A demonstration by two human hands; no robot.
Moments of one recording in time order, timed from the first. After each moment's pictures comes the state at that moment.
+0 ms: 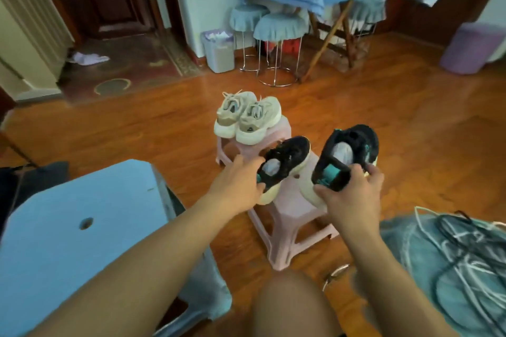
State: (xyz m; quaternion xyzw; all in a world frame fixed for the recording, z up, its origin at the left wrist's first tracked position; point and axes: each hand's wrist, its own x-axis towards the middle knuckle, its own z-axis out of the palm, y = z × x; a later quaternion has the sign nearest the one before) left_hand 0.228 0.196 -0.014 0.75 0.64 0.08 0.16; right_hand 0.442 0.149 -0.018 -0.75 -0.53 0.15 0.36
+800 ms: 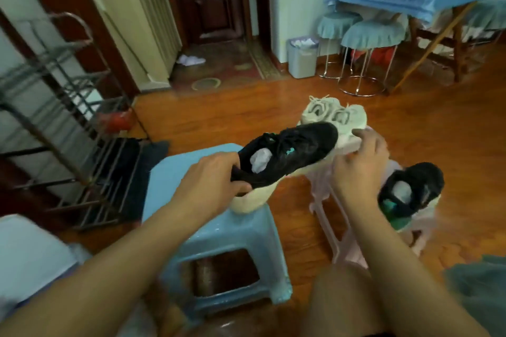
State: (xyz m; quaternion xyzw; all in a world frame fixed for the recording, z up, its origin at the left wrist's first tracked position) left_hand 0.080 0.055 0.074 0.64 0.76 0.13 0.06; right_hand 0.304 0.163 0.011 -0.60 -0.61 0.18 0.49
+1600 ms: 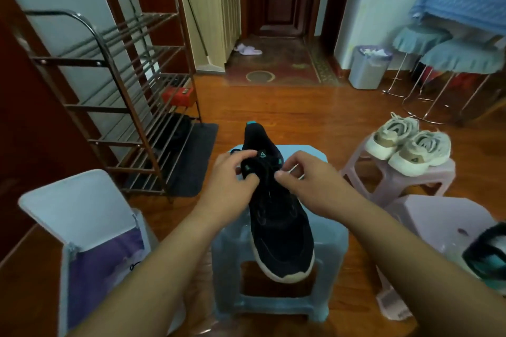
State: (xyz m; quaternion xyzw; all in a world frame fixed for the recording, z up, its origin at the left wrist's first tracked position) left_hand -0.055 -0.005 0.017 0.43 0.73 0.48 0.20; right_hand 0.100 0.098 0.052 -0.38 -0.83 0.38 0.15
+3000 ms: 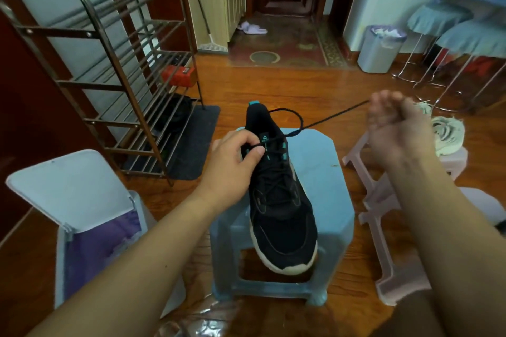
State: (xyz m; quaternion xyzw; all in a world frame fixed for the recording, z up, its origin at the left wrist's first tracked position) left_hand -0.064 0.009 0.008 0.47 0.74 0.46 0.14; right_hand 0.134 0.201 0.053 -0.27 -0.20 0.77 0.55
